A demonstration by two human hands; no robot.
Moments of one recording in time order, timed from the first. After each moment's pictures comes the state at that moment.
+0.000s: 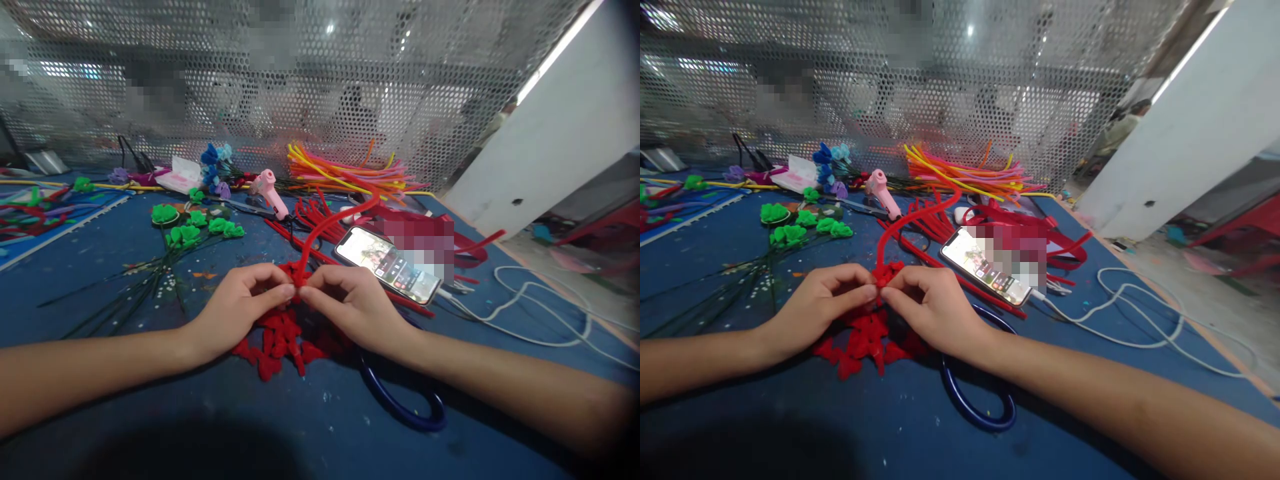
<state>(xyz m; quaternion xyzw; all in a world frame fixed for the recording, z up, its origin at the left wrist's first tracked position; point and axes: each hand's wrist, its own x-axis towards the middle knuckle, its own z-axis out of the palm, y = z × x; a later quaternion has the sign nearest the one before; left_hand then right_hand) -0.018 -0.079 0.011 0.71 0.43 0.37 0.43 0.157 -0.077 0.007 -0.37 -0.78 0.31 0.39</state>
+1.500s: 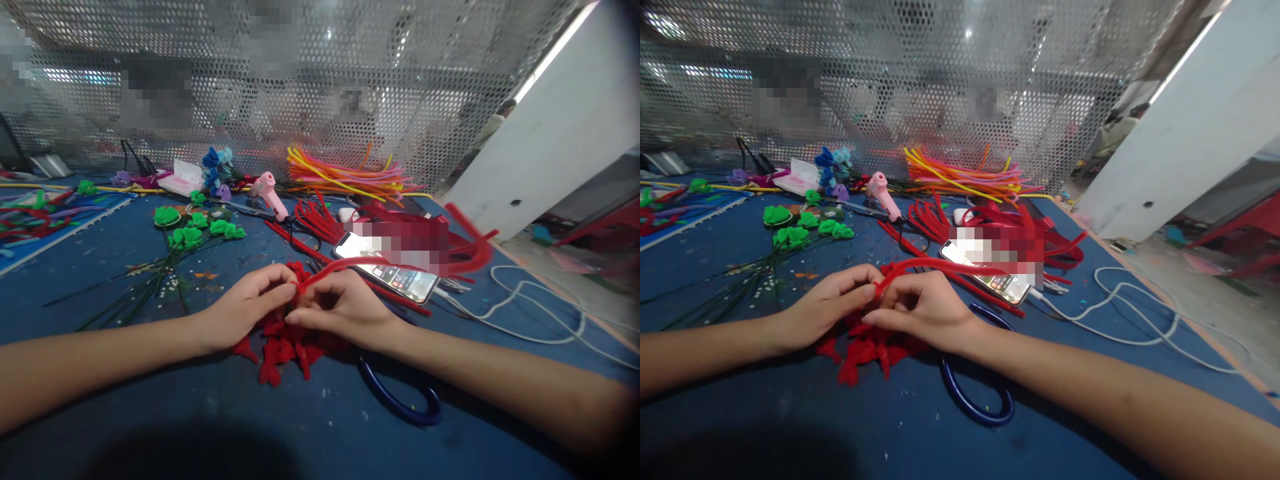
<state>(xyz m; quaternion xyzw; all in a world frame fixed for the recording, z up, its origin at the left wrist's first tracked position) -0.019 -0.075 0.010 0.70 0.35 0.31 0.54 0.154 -0.077 0.011 -0.37 -0.74 0.46 0.31</state>
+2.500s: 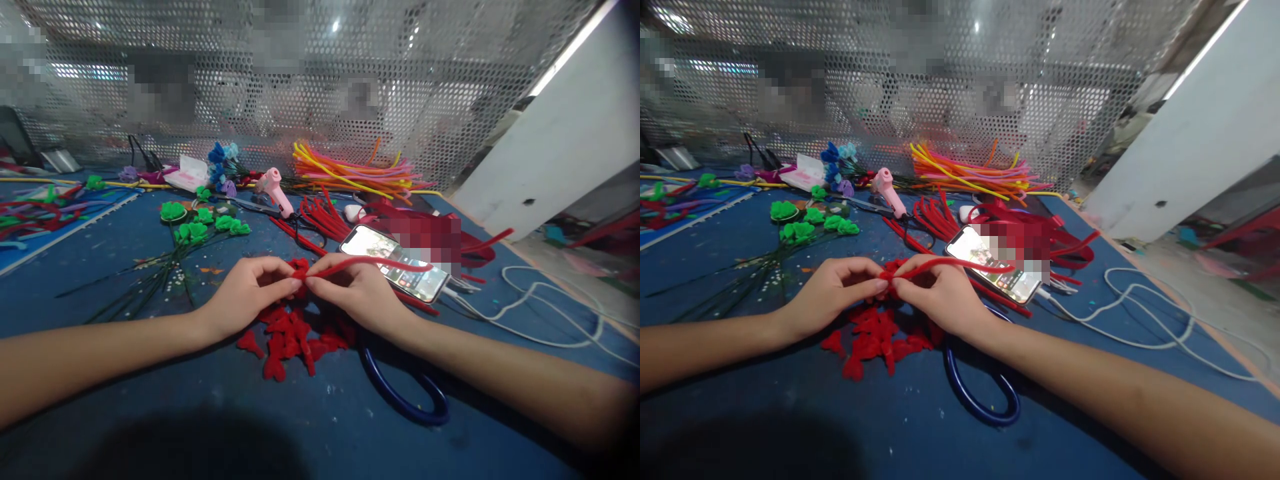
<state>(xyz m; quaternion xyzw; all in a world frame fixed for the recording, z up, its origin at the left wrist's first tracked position) -0.018 -0.072 0.010 0.69 0.45 0.35 0.45 0.157 -0.070 0.006 -0.40 -0.71 0.42 0.40</state>
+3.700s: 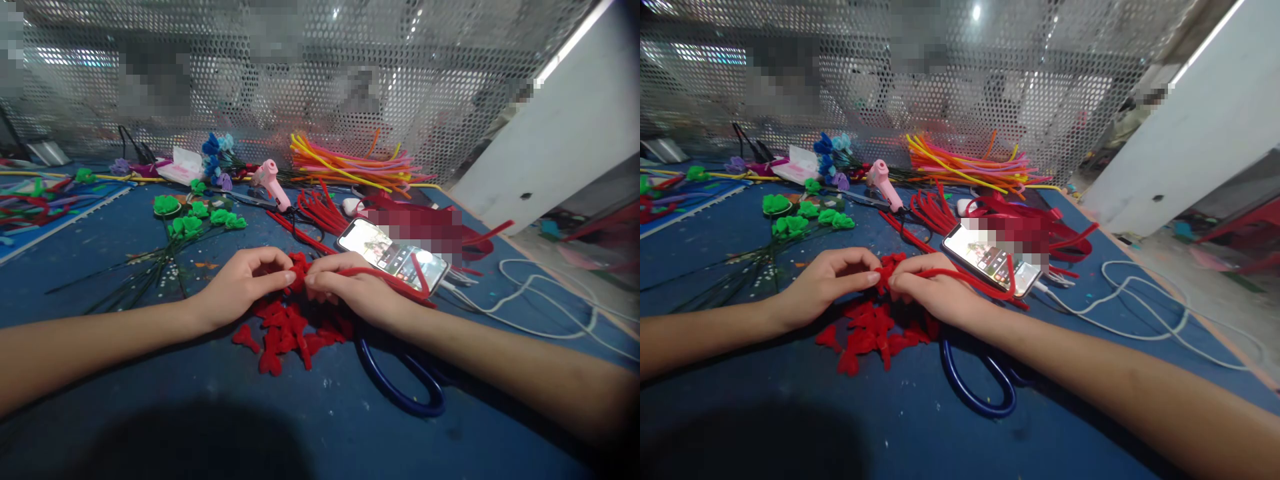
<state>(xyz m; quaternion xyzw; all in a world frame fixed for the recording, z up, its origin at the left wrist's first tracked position) -0.019 -0.068 0.012 0.69 0.41 0.35 0.48 0.158 -0.065 0.010 -0.38 -0.70 0.50 0.34</state>
